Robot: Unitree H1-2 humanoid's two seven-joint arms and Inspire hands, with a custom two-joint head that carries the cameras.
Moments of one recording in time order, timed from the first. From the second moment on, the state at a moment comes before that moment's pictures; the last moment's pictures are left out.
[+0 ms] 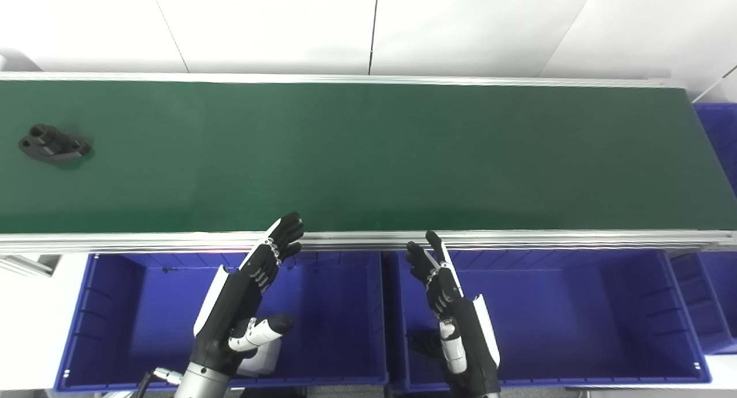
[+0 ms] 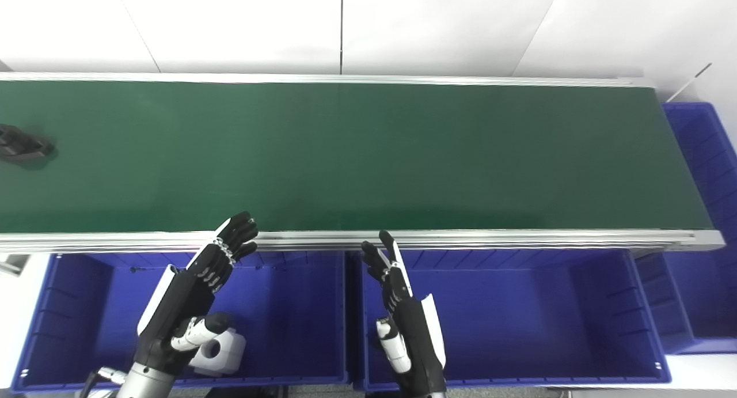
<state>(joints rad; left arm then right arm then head) 0.56 0.13 -0.26 -0.27 -0.02 -0.33 -0.21 0.65 0.00 0.38 -0.21 -0.13 -0.35 -0.05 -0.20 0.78</state>
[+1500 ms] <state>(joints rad) 0.57 0.08 -0.25 -0.22 0.03 -0.42 -0.16 0.66 0.00 0.30 -0.22 -0.20 -0.39 -0.07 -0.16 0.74</state>
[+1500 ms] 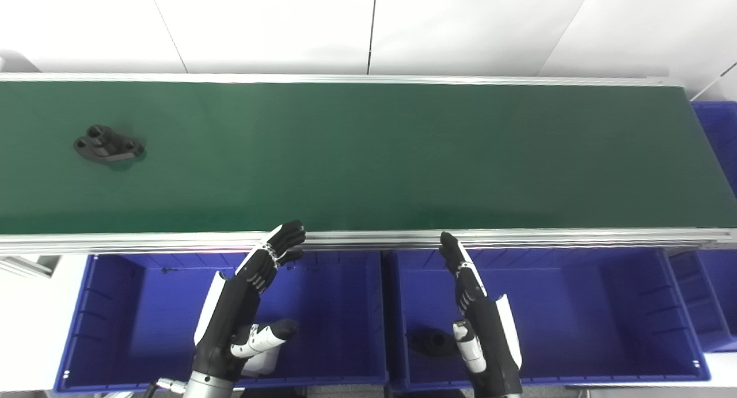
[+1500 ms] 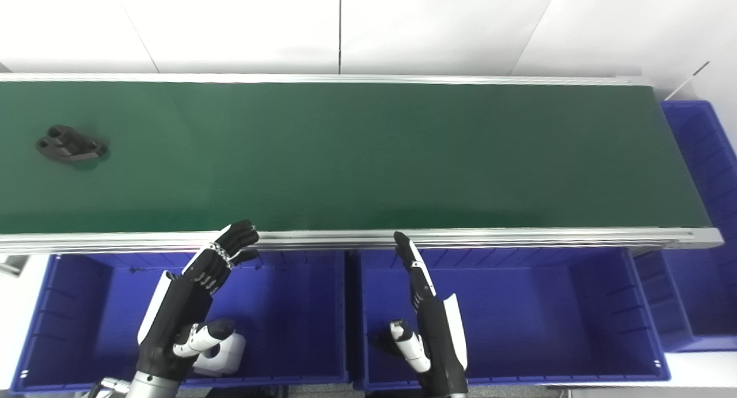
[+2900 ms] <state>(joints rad) 0.49 0.08 -0.31 -0.01 0.08 -0.43 -0.08 0.56 -0.06 0.30 0.00 -0.12 -0.41 -0.06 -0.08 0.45</state>
